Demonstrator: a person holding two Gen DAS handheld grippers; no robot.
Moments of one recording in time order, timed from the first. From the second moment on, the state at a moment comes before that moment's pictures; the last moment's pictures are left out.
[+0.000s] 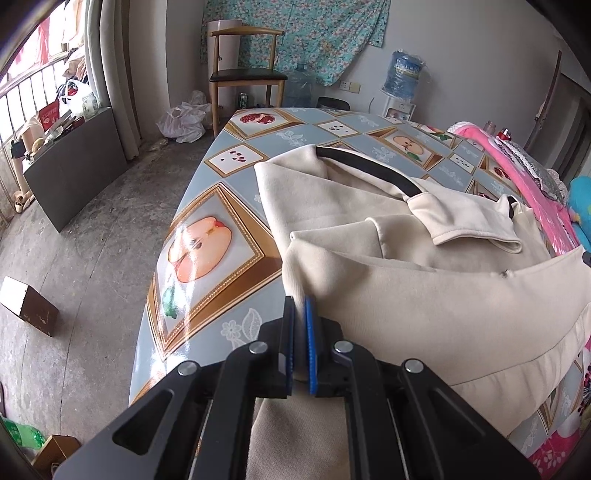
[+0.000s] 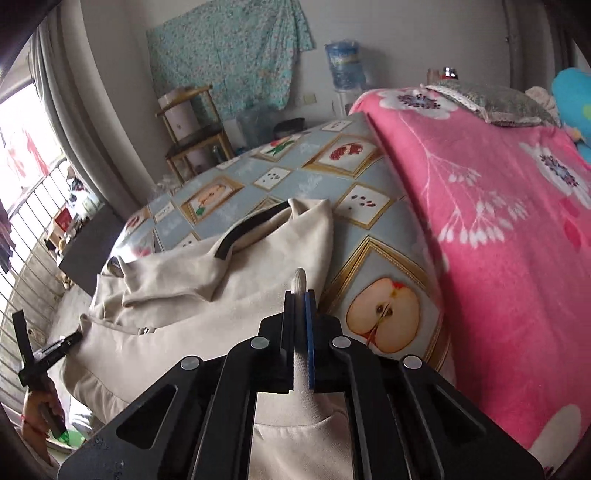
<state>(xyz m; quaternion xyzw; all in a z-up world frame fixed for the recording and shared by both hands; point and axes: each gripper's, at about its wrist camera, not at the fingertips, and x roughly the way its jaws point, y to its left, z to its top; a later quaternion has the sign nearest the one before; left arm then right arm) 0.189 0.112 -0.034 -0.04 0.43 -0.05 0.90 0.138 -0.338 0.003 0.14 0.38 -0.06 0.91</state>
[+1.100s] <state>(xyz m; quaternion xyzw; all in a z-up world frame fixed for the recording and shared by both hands) 0.186 0.104 -0.035 -0.02 0.43 -0.04 0.90 0.194 -0.126 -0.065 -0.02 0.53 0.08 0.84</state>
